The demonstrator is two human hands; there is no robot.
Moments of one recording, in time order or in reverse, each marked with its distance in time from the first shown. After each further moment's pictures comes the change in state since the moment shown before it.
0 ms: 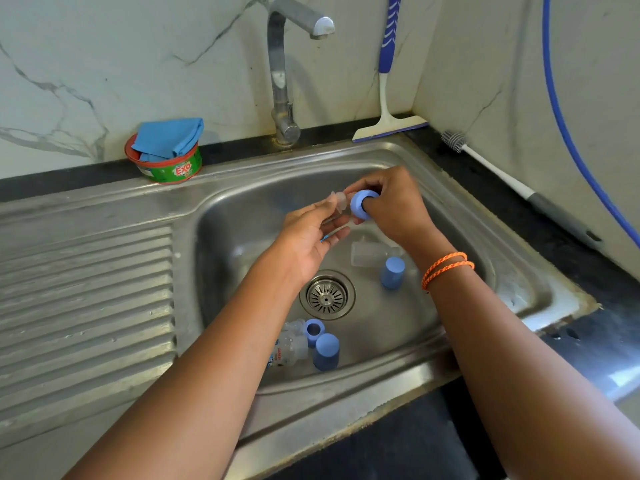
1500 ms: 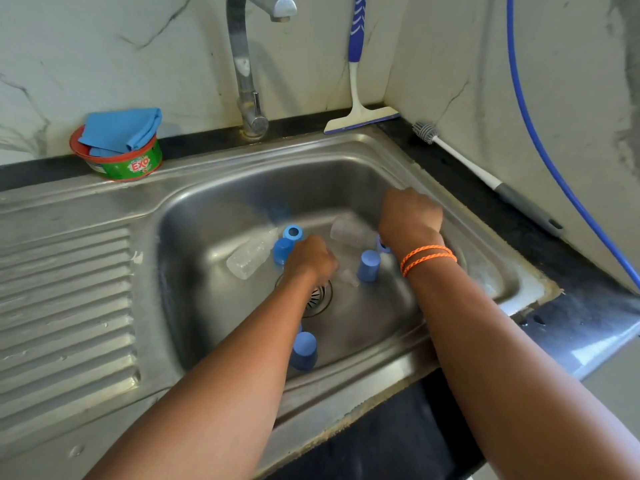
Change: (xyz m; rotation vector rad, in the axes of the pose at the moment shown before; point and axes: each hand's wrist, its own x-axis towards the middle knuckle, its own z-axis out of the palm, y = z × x) left_hand 0.046 -0.079 -0.003 1.282 -0.005 -0.028; right_hand -0.016 0.011 -0.032 -1.020 -0.116 0.489
